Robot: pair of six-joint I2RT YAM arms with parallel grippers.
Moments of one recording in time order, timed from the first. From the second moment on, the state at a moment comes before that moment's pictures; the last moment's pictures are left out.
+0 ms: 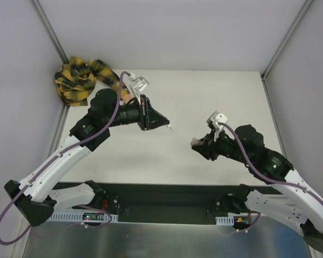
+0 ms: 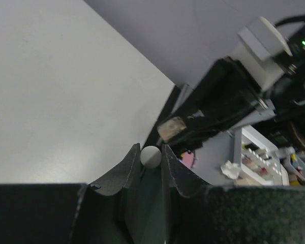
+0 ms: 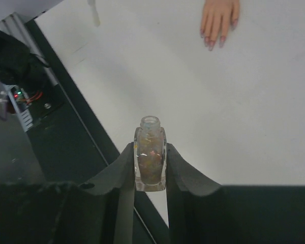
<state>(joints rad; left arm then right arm) -0.65 1.09 1.19 -0.27 0.57 -0.55 0.85 0.70 0.95 -0.63 -0.12 0.08</state>
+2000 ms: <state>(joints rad) -0.89 1.10 1.27 -0.32 0.59 -0.61 0.92 0.73 1.00 -0.52 -0.46 0.08</state>
